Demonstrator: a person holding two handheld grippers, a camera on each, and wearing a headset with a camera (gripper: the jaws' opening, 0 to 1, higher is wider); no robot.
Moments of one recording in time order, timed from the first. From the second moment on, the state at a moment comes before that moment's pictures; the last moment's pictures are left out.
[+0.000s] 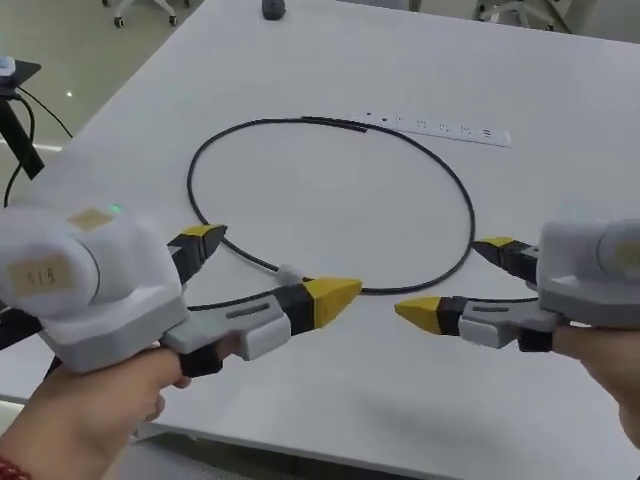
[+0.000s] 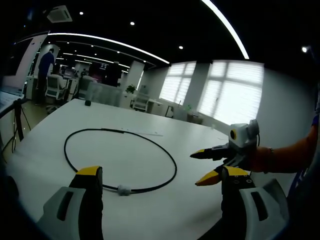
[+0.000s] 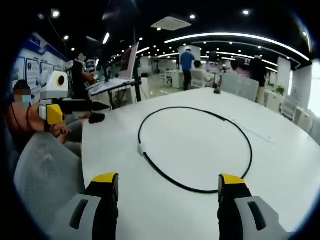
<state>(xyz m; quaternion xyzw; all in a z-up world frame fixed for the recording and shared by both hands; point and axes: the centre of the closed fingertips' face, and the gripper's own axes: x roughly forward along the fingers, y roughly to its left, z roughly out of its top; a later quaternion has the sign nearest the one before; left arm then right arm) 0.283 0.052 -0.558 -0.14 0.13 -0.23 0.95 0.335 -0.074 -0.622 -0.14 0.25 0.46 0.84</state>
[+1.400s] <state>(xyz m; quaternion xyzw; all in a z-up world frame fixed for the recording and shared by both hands) 0.289 0.070 -0.560 -0.16 0.12 -0.22 0.95 0.341 0.051 -0.703 -0.27 0.32 0.60 0.68</state>
